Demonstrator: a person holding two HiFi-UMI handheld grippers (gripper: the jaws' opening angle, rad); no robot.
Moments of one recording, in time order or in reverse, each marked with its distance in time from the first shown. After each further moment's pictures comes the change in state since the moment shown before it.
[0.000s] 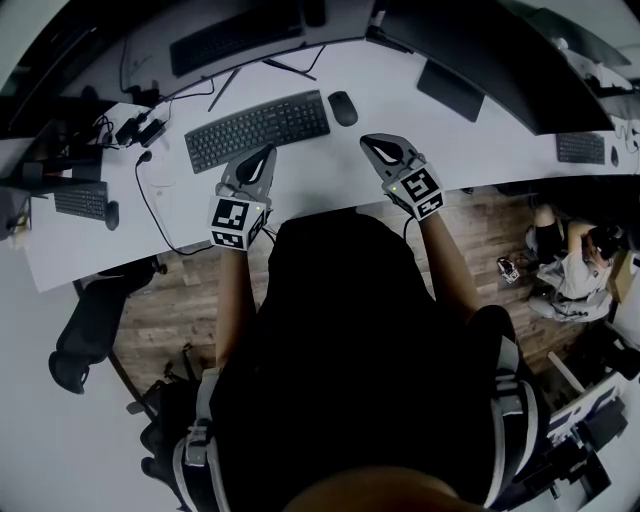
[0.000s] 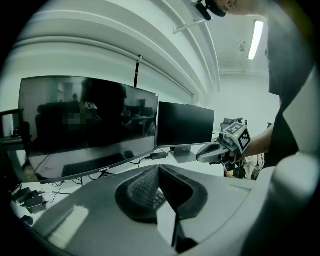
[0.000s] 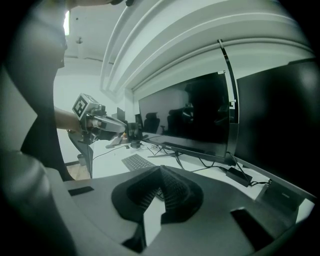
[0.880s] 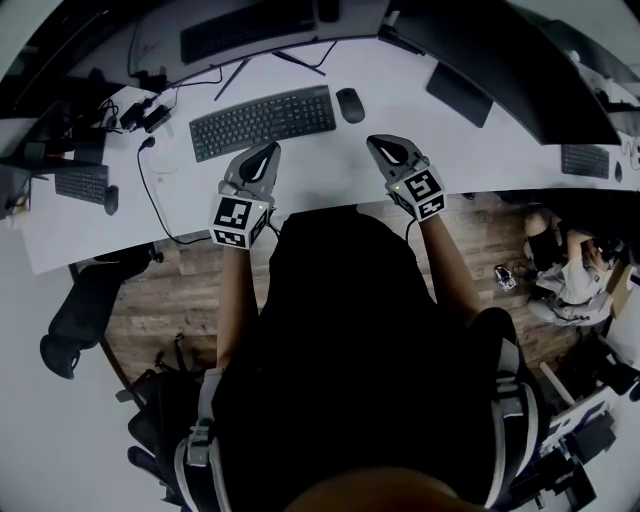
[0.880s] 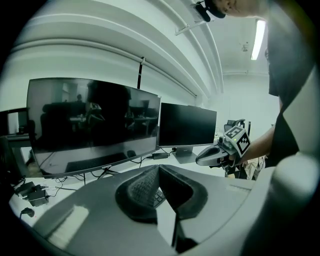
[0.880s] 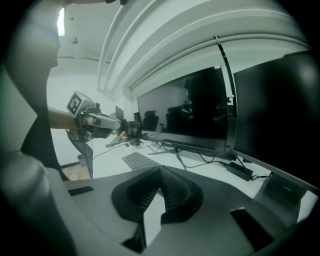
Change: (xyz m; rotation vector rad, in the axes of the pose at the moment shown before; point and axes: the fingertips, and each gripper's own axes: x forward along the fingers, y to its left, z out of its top) left arm -0.012 -0.005 -0.006 -0.023 -0.012 0.037; right arm 0.002 0.002 -0.015 0.035 0.020 -0.008
